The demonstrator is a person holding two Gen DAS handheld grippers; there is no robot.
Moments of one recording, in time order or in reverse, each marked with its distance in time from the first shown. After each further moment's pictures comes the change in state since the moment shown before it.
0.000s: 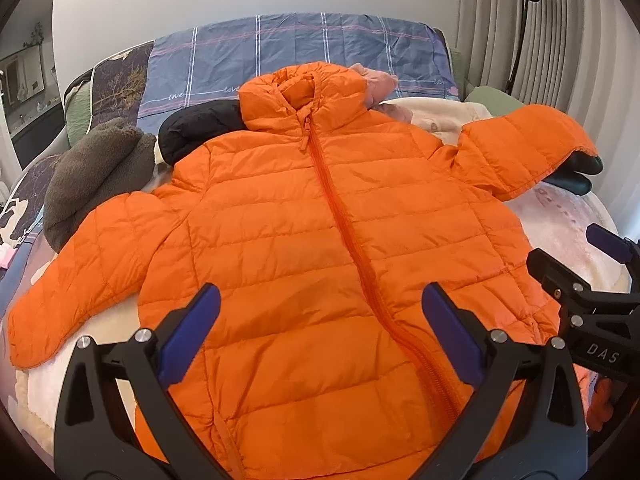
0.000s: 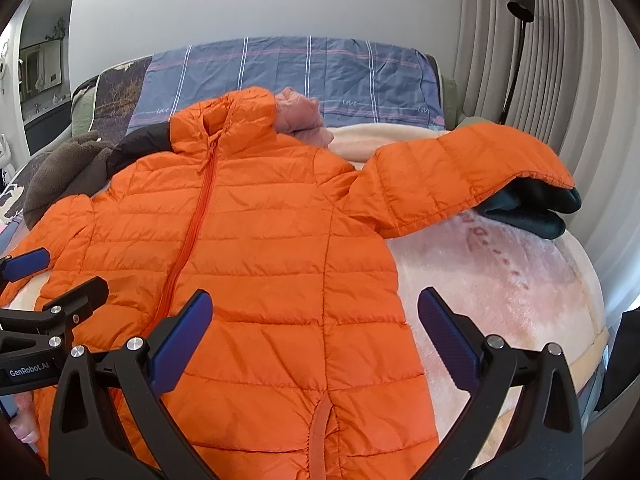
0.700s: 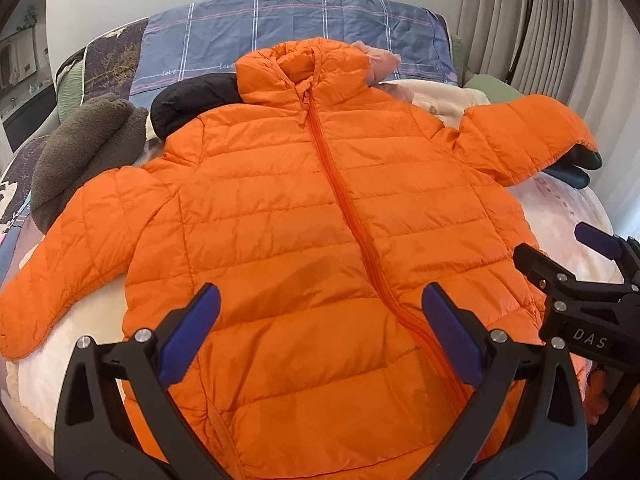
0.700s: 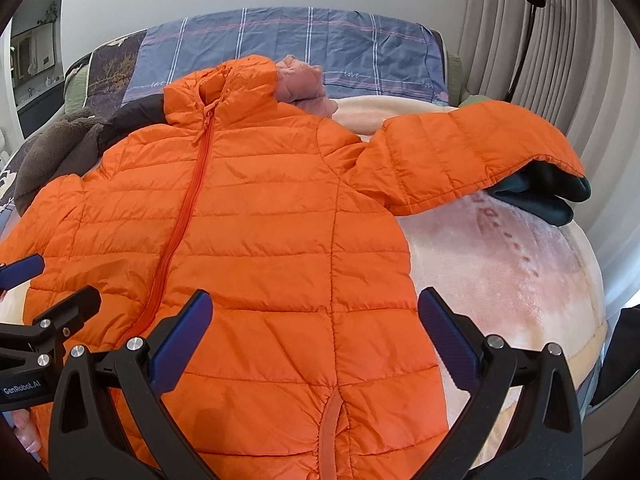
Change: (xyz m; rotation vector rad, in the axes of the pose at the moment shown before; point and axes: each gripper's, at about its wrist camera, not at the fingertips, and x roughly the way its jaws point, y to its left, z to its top) left arm 0.011 0.009 -0.005 -0.027 0.066 -0.036; right arm 0.022 0.005 0.001 -0.001 0.101 -0.013
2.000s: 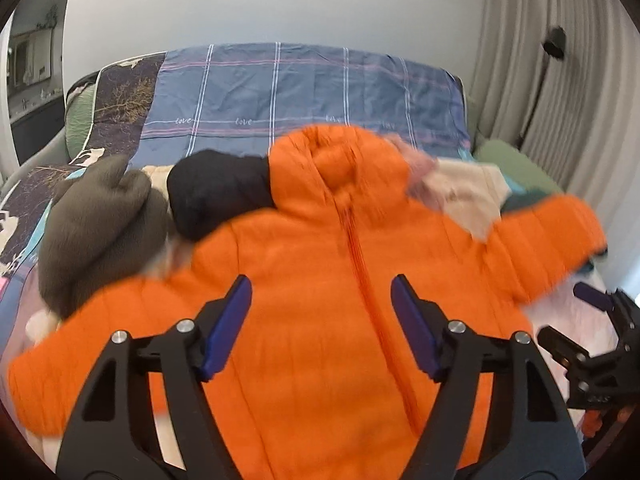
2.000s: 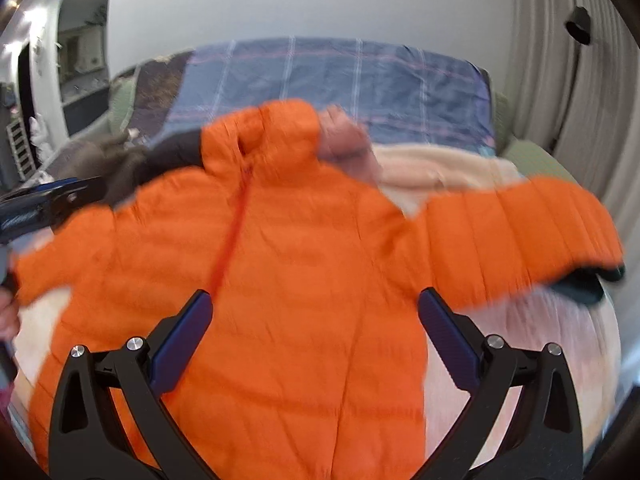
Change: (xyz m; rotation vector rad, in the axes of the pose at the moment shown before) left arm 0.004 0.069 0.135 -0.081 -0.159 -0.027; right arm 0.009 -0.010 0.097 -0.096 -0.125 0.209
